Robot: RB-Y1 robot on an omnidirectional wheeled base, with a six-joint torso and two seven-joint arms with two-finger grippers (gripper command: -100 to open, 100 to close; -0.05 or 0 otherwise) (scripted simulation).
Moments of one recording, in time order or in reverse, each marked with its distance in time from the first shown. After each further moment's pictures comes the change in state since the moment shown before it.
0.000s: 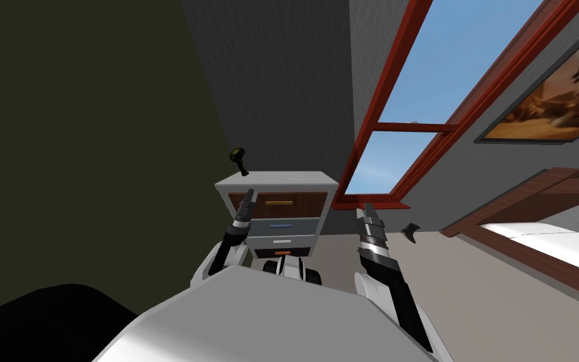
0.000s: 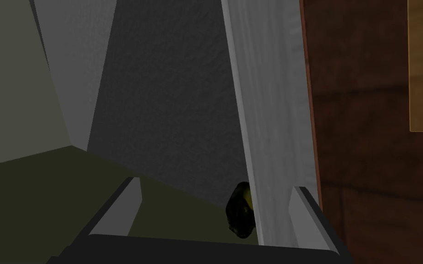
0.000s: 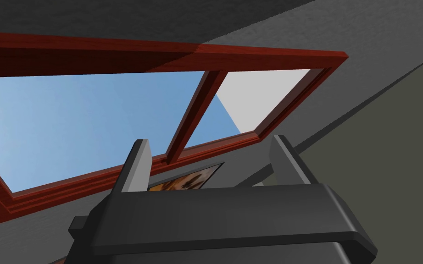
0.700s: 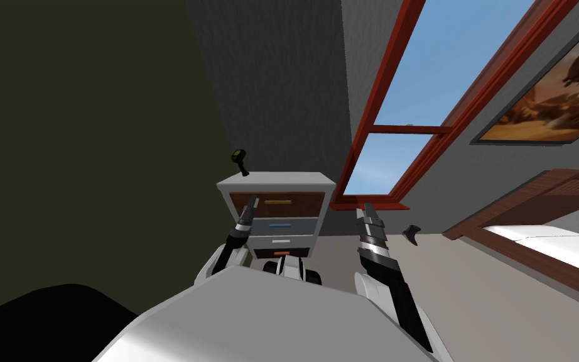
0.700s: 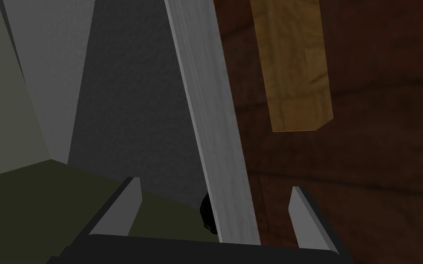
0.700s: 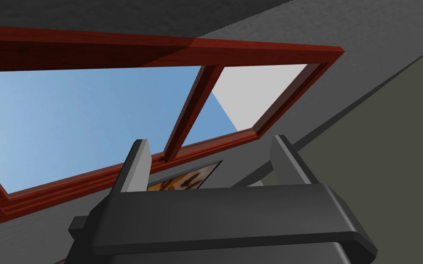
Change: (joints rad) left arm -0.007 0.022 0.007 0.154 0.000 -0.051 0.000; right arm 0.000 0.000 0.000 0.000 0.000 0.000 0.000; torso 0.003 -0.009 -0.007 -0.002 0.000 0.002
